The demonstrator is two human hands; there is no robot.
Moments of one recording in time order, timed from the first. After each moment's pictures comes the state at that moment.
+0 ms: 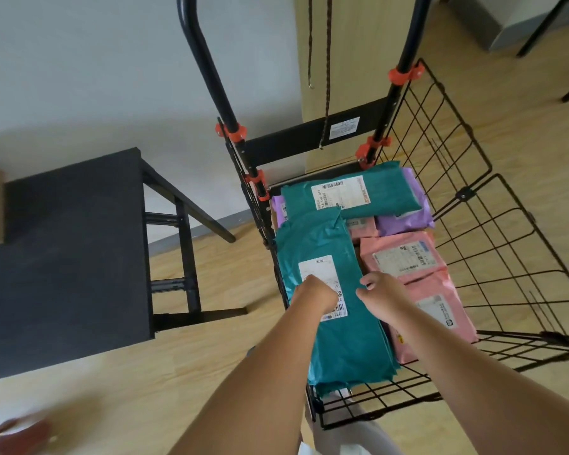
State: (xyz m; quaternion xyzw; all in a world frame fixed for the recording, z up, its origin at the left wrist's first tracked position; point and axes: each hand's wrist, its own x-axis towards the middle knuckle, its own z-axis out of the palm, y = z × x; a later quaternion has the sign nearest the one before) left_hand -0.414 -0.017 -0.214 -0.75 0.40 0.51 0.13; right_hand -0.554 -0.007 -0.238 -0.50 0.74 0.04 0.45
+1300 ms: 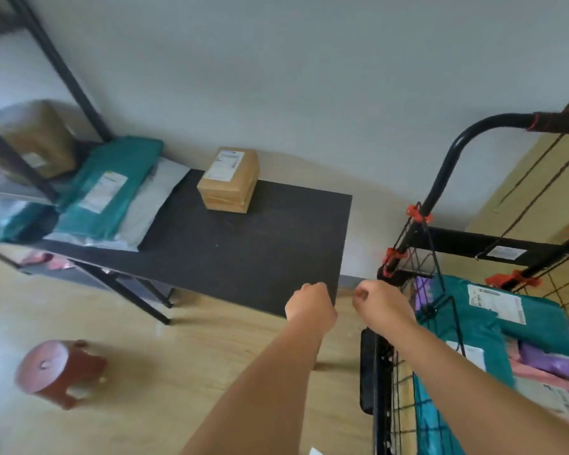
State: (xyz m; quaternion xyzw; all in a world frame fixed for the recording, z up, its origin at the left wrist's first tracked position) left_hand -0.120 0.107 -0.081 -0.84 0.46 0.29 -0.04; right_hand -0.235 0.050 -0.069 -0.77 0.58 0.05 0.26
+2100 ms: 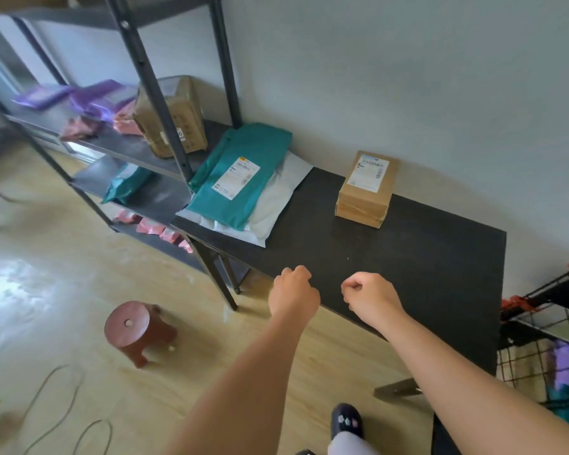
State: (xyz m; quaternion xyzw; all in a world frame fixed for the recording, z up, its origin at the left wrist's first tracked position) left_hand 0.169 0.238 -0.090 -0.91 0.30 0.22 -0.19; right_hand 0.058 0.148 -0.071 -0.78 0.50 0.02 0.37
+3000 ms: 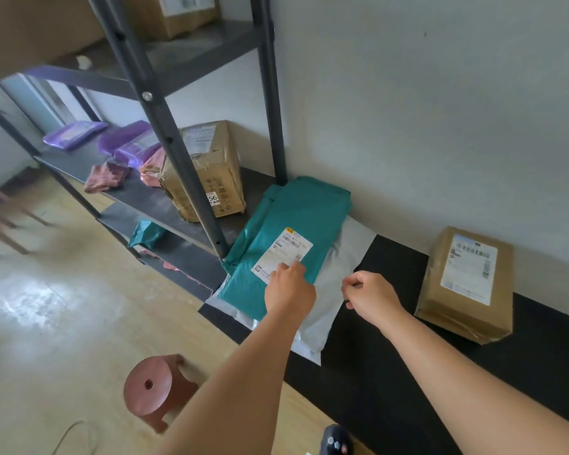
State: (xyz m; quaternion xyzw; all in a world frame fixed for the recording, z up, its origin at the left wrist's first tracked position) left_hand 0.433 0.141 -0.077 -0.93 0.25 0.19 -0.19; right_hand 0.325 0.035 -0.084 -0.77 0.45 0.00 0.45
